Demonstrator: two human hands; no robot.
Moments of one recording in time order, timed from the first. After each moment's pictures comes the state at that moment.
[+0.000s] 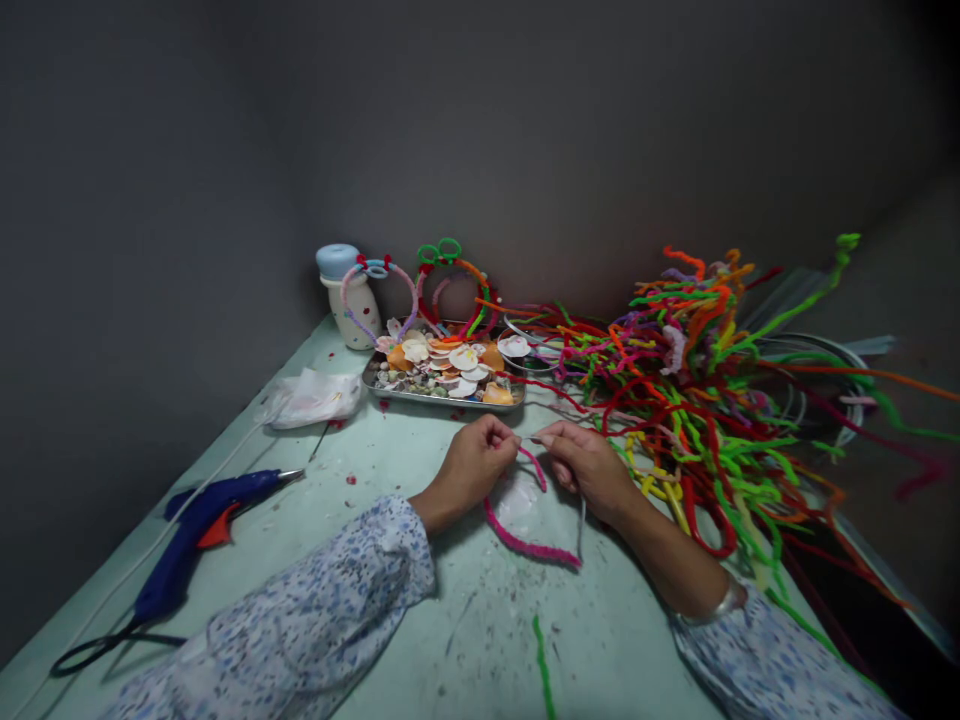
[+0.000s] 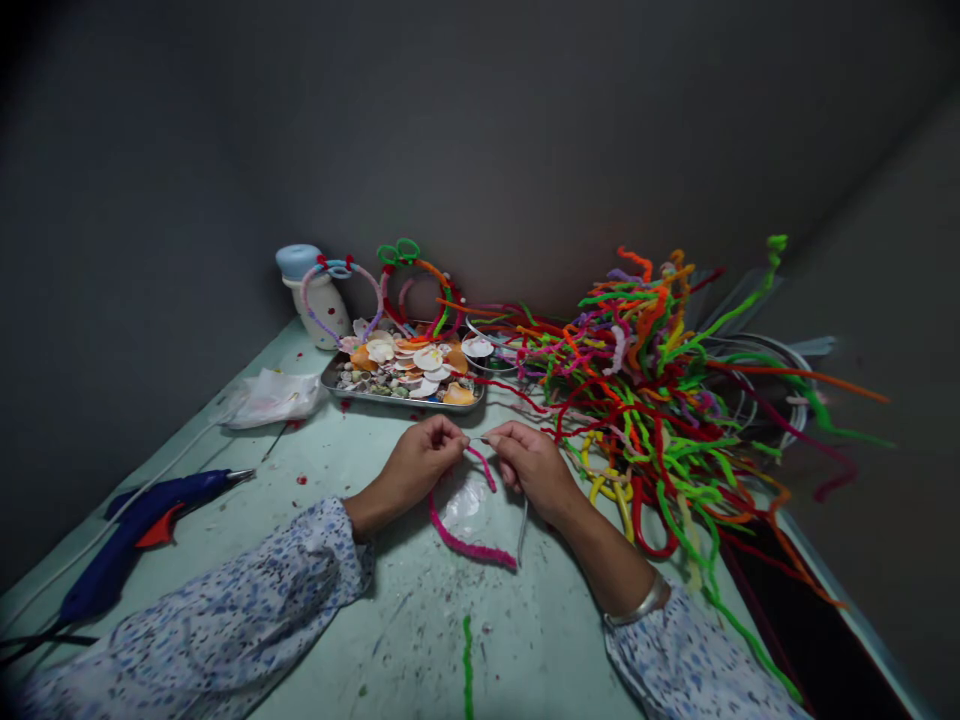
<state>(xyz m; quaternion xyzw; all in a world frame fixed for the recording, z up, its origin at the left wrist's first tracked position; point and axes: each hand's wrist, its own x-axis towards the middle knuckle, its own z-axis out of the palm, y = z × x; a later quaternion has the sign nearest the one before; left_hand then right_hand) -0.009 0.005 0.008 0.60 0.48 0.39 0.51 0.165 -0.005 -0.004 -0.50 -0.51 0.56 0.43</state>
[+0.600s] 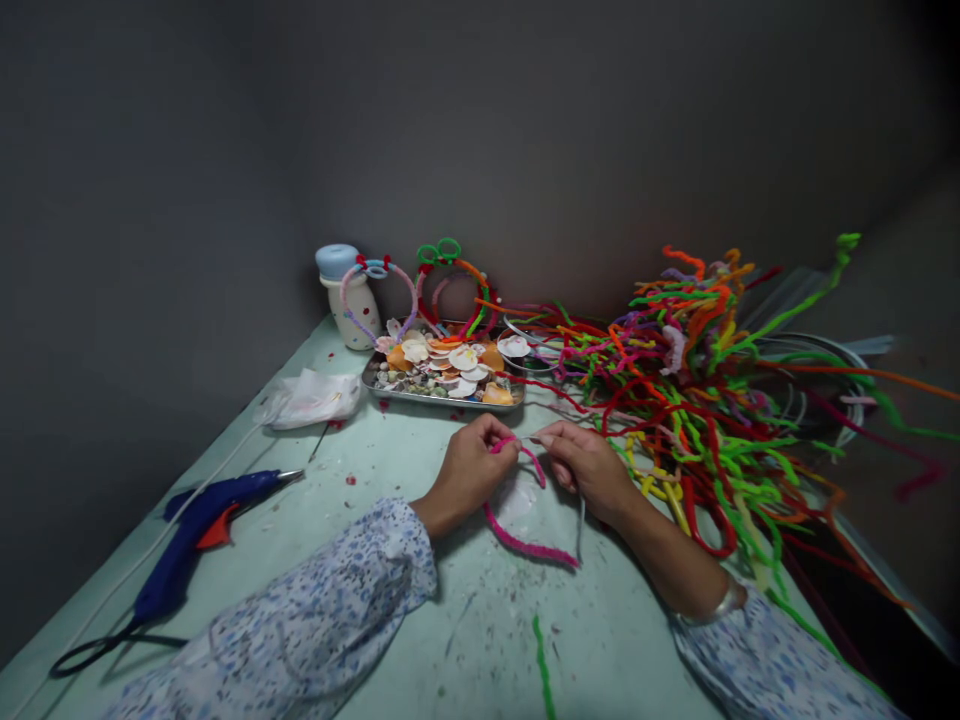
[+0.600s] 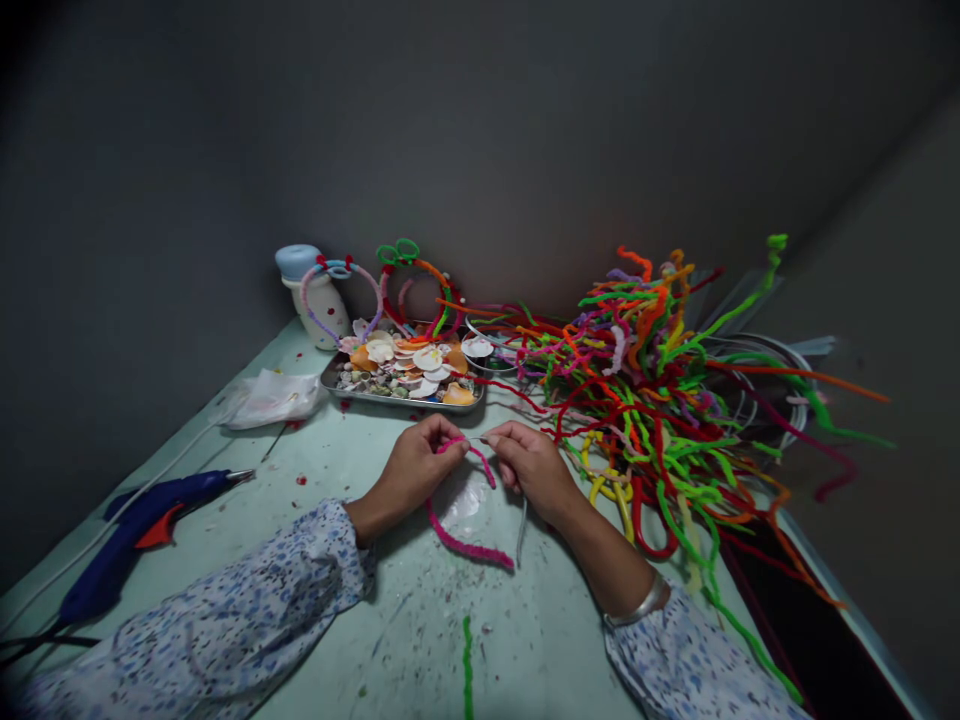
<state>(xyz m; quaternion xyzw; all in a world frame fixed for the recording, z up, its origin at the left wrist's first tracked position) -0.009 0.004 0.003 0.62 0.50 0.41 0.44 0.164 -0.005 -0.003 -0.50 -0.50 0.56 0.43</state>
